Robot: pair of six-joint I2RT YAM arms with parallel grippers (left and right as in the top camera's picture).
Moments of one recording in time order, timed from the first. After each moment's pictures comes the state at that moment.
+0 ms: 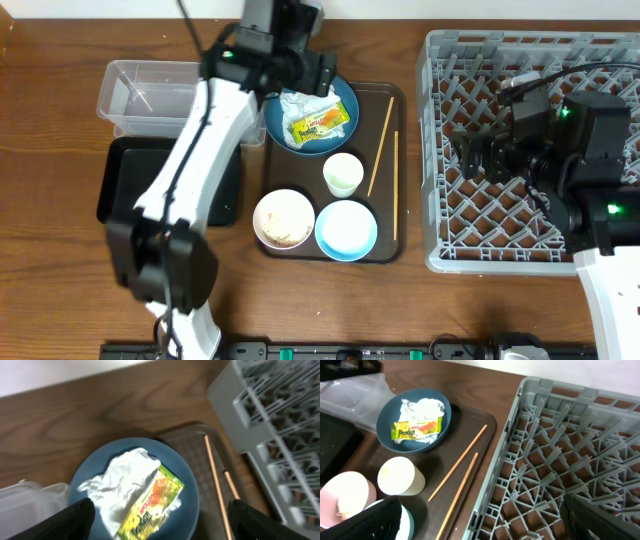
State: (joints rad) left arm -0.30 1.92 1.81 -0.75 0.22 -0.01; right arm 0.05 1.16 1.23 -0.78 -0.30 -0.11
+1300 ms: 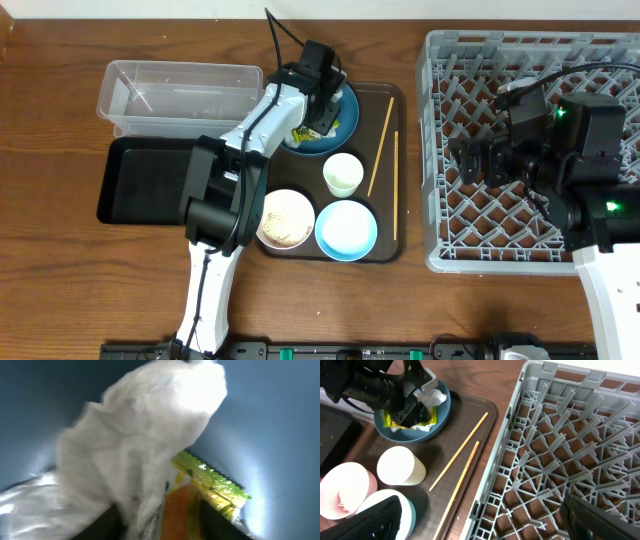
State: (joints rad) left arm -0.37 2.32 1.82 -0.69 0.02 0.14; right arm 0.05 1.16 1.23 -0.83 -0.29 -0.11
